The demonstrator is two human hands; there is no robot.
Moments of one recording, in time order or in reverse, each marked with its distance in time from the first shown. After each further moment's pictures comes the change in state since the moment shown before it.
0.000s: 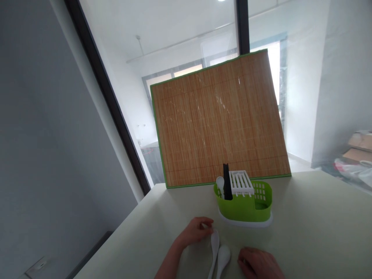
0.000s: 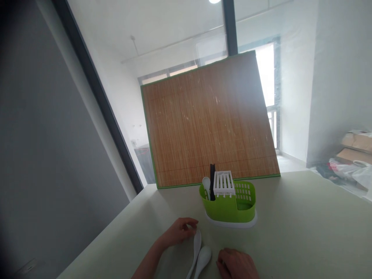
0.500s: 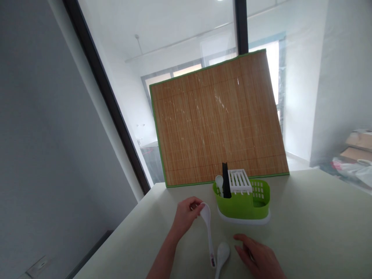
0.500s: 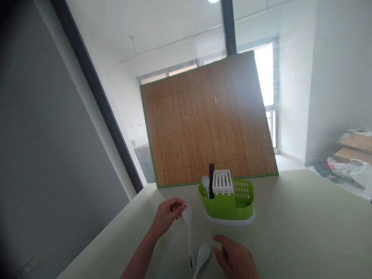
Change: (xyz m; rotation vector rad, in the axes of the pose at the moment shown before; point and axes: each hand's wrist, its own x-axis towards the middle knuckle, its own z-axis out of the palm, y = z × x) left_hand -0.027 0.074 -0.030 0.071 0.488 0.186; right_hand -0.004 -0.001 -0.006 0.235 0.276 -0.004
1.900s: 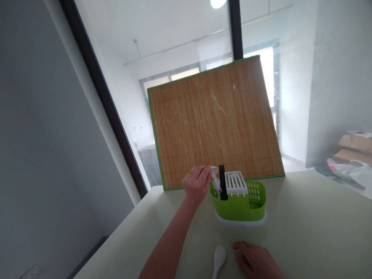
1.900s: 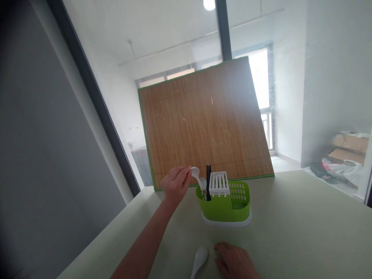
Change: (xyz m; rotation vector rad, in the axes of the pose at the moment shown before) left_hand 0.068 0.089 0.003 0.658 0.750 0.933; right_hand 0.003 0.009 -0.003 -0.192 -0.270 0.028
